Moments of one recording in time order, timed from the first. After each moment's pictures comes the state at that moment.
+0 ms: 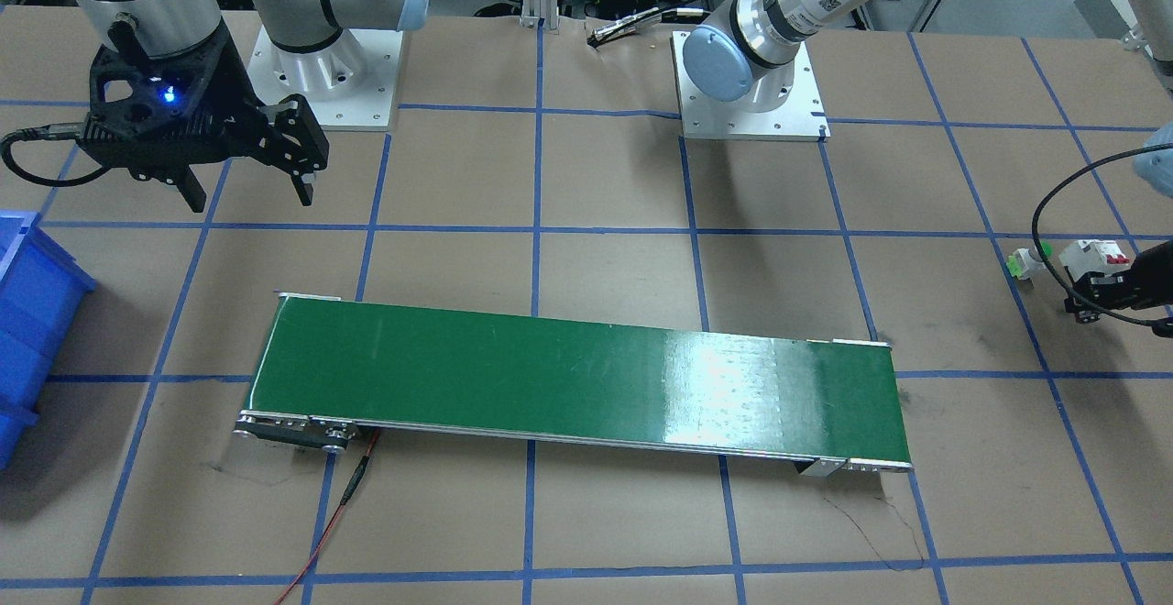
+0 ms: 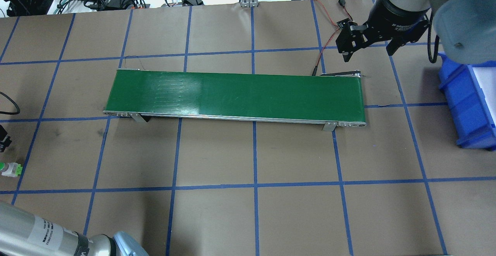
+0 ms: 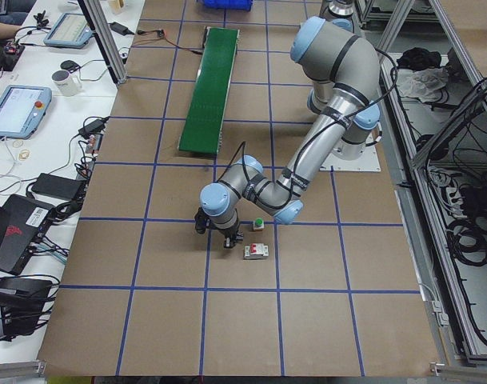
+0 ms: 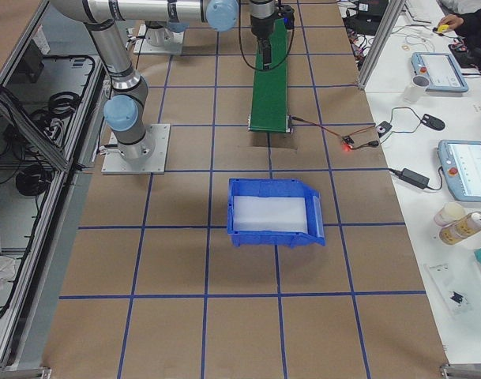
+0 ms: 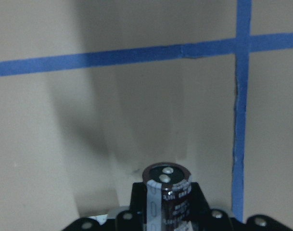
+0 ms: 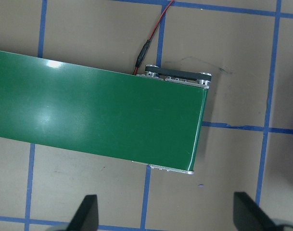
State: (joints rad) left arm -0.68 -2.11 -1.61 -1.10 1.68 0.97; right arm 1.56 -1.59 1.62 -1.71 -1.57 -0.11
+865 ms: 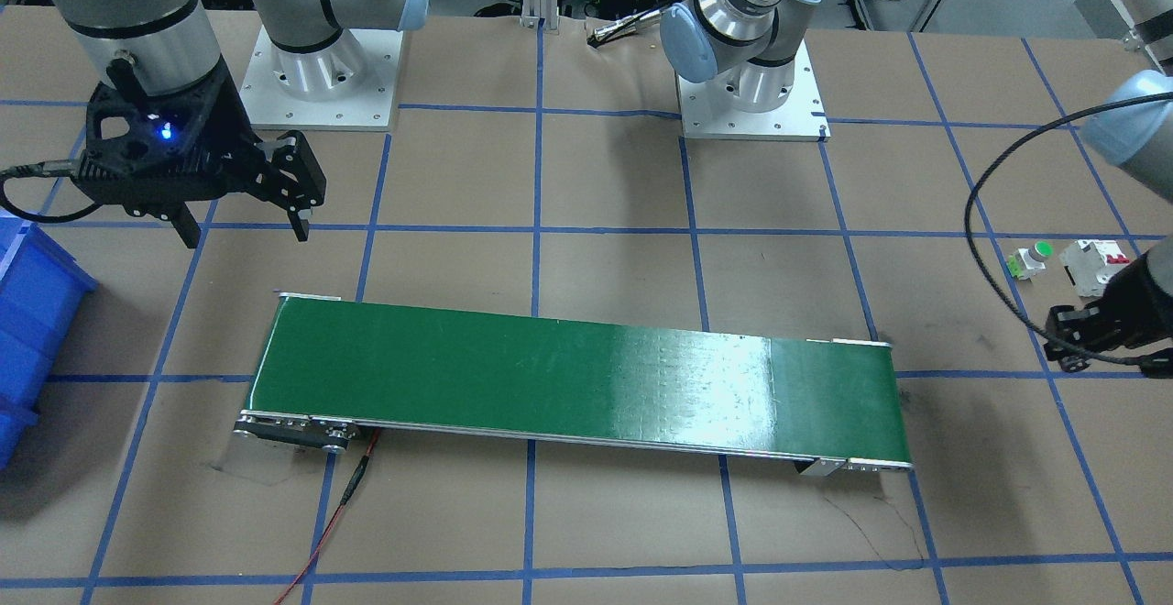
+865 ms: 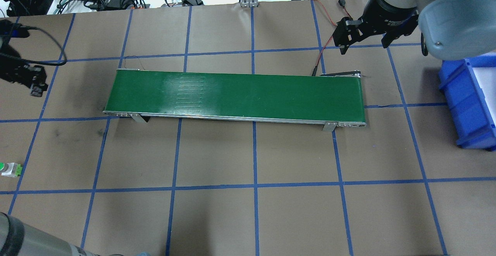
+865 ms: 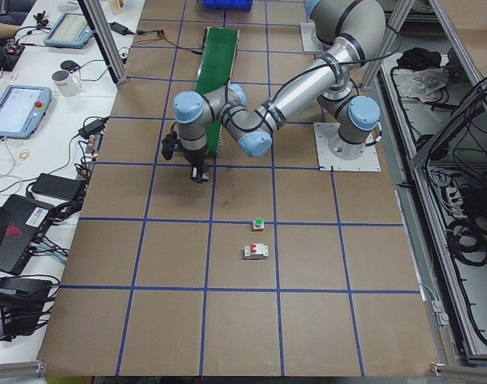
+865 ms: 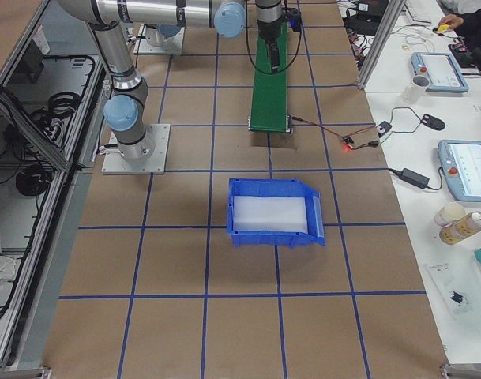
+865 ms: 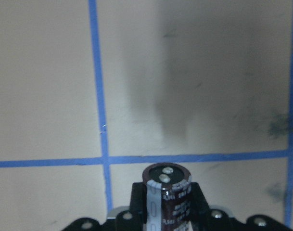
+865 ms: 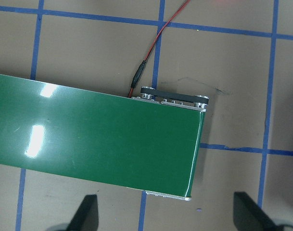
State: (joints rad) left arm -1.00 -1.92 -1.60 -1.13 1.64 0.62; right arm 1.56 -1.54 1.62 -1.81 -1.58 -0.11
